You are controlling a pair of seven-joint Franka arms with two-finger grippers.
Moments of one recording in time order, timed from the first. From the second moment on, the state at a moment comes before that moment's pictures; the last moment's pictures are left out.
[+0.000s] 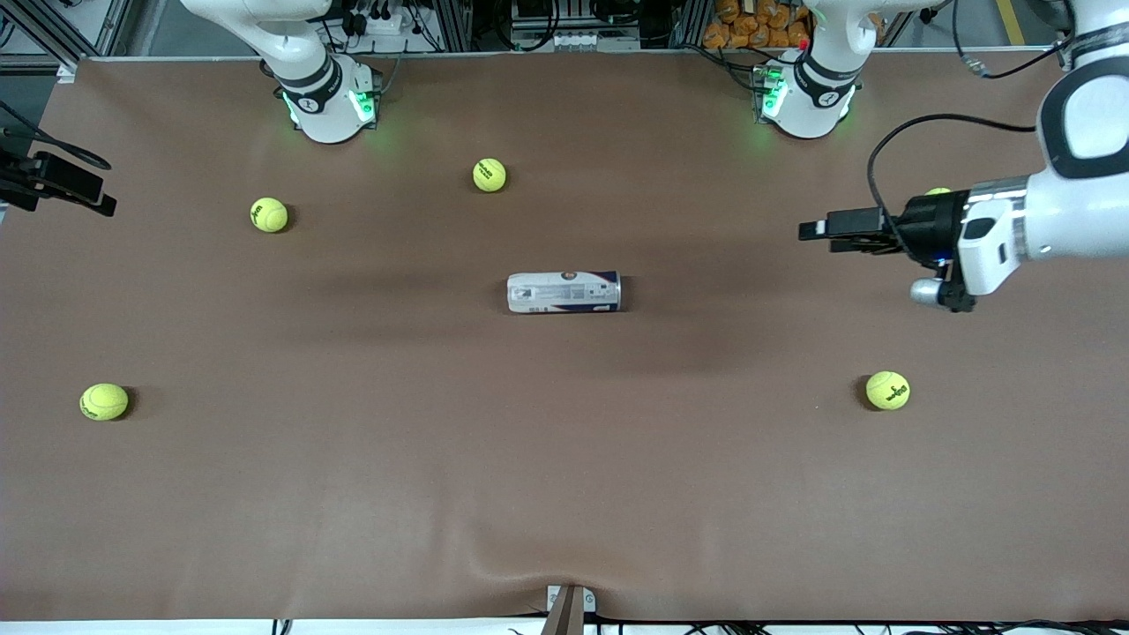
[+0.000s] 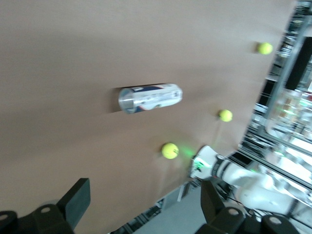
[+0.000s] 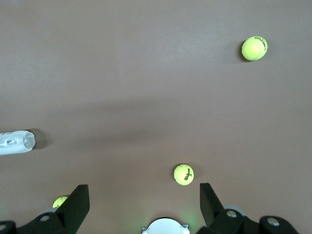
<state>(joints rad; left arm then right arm) 0.02 0.09 -0.06 -1.86 -0.82 1.59 0.11 -0.01 0.03 -0.06 -1.42 0.03 1.34 0.03</state>
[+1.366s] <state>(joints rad) 0.02 0.38 -0.21 -2.31 -1.49 1.87 0.98 -0.01 0.05 -0.03 -1.43 -0.01 1.34 0.03</state>
